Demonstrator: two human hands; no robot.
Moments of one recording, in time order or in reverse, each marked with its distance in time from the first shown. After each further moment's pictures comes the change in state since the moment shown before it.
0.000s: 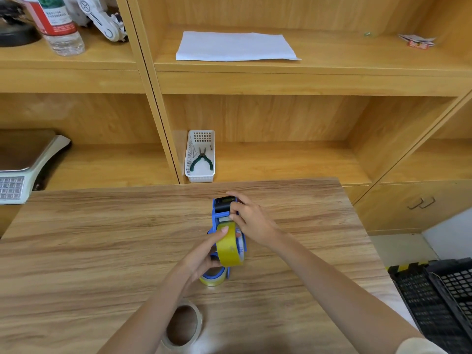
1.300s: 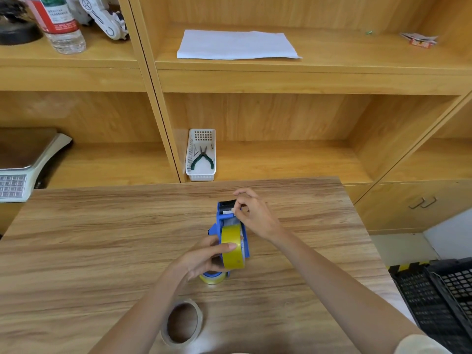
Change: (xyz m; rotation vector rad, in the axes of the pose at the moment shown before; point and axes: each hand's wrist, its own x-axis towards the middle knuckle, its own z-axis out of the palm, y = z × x) left_hand 0.005 -0.008 -0.015 0.127 -0.131 -0.078; right_hand -0.001 0.002 -0.003 0.153 0.128 0.097
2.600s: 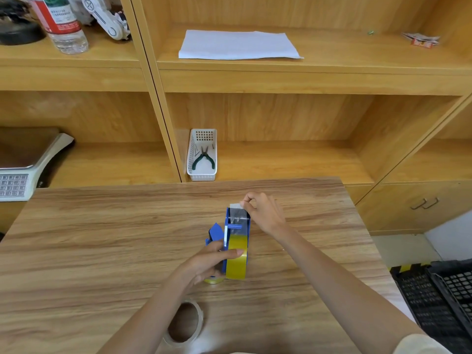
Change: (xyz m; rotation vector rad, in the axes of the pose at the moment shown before) left_hand 0.003 -0.011 0.009 0.134 0.026 -0.078; right_hand 0.005 0.004 -0.008 -0.073 0.066 0.244
